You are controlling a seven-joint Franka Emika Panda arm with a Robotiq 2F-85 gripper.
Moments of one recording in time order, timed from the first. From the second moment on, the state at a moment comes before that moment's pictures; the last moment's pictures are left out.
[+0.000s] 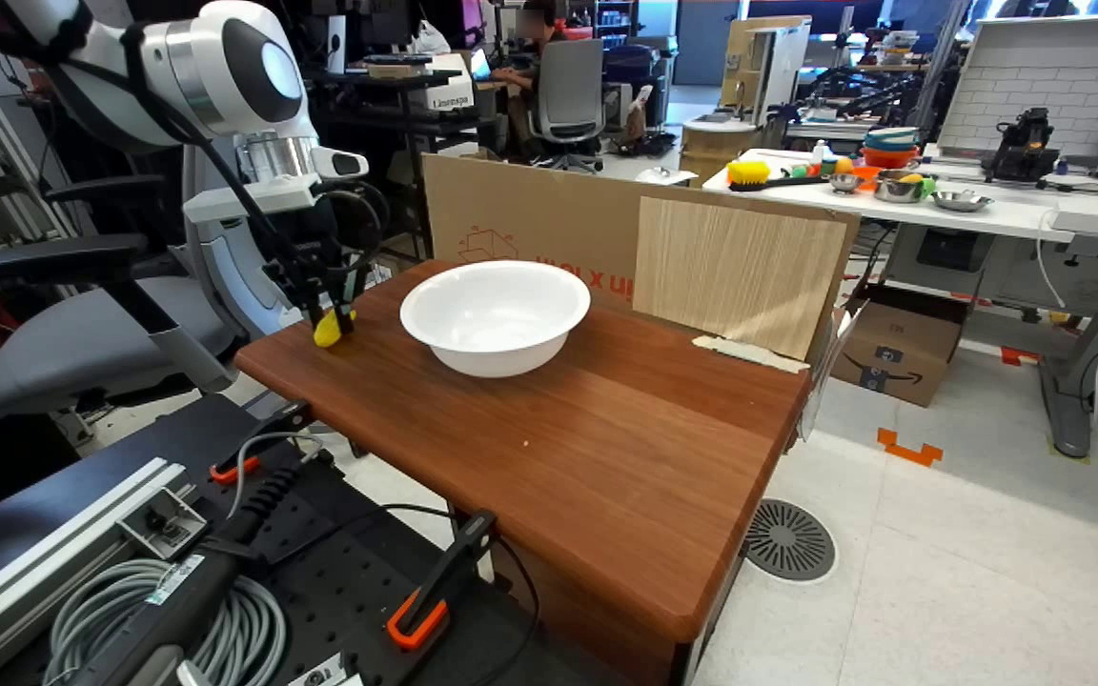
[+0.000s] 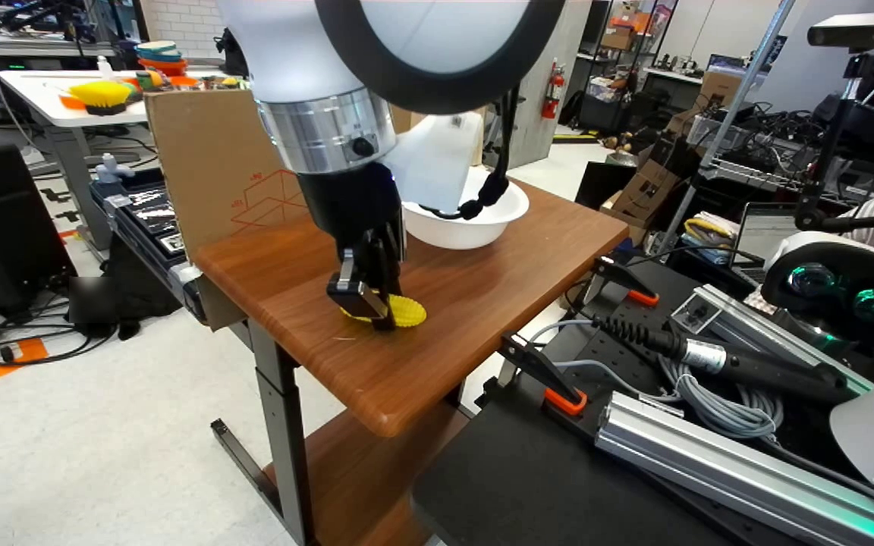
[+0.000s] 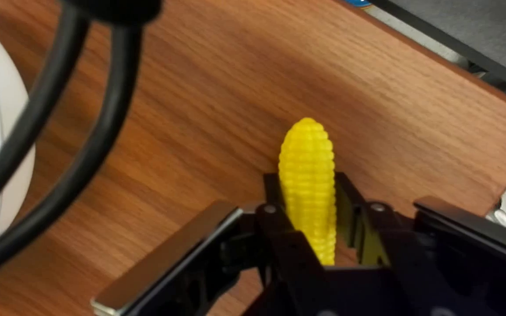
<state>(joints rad) 0.35 0.47 0.16 -2.13 -0.34 2.35 0.19</state>
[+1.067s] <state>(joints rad) 0.07 -0.04 0.08 -2.25 -0.03 2.38 -0.11</state>
